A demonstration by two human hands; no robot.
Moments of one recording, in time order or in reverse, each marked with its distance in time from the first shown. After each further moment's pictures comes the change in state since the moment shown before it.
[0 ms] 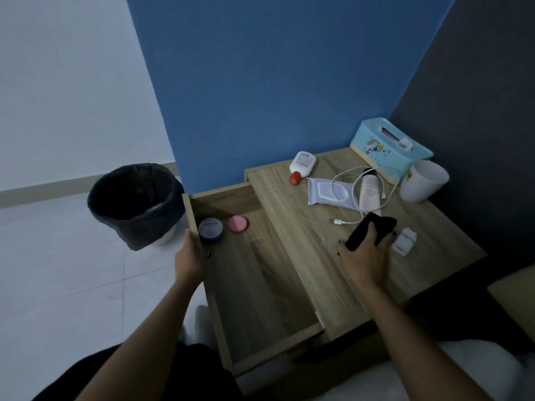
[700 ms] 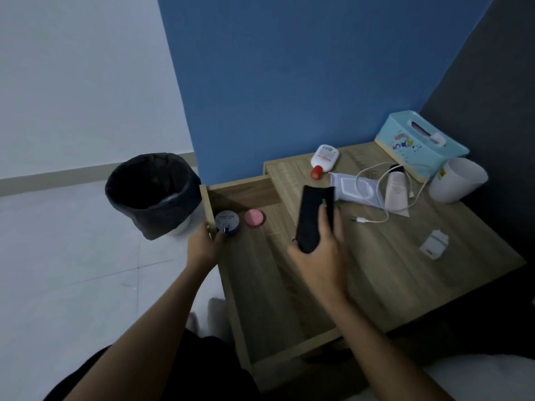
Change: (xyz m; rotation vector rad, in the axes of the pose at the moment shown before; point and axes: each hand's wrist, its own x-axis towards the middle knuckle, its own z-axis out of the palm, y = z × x) left_hand 0.023 -0.003 0.001 -0.046 -0.020 -0.003; right_hand -0.085 -0.079 0.027 0.218 -0.067 -0.474
